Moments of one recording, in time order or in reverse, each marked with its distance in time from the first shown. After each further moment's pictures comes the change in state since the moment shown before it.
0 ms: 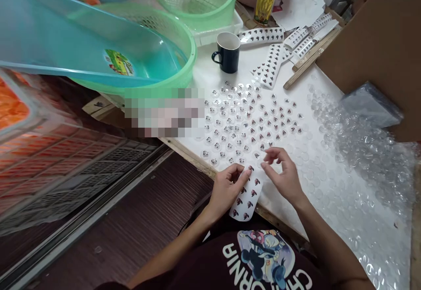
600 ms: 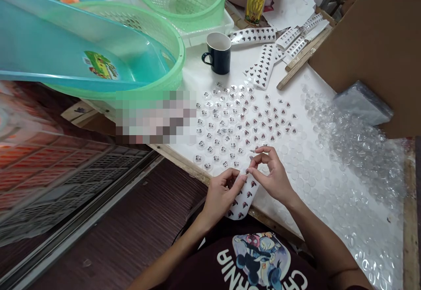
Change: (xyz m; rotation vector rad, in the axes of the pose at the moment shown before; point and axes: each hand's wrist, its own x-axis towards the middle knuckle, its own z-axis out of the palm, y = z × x) left_hand -0.001 0.000 -0.002 0.059 -0.033 0.004; right_hand 0.008 -0.008 0.014 0.221 -0.128 0.053
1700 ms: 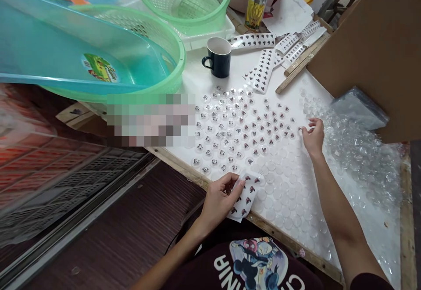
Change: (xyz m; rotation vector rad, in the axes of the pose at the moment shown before) left_hand 0.000 0.001 0.000 0.098 0.004 0.059; right_hand 0.099 0.093 -0.176 -0.722 0.700 0.010
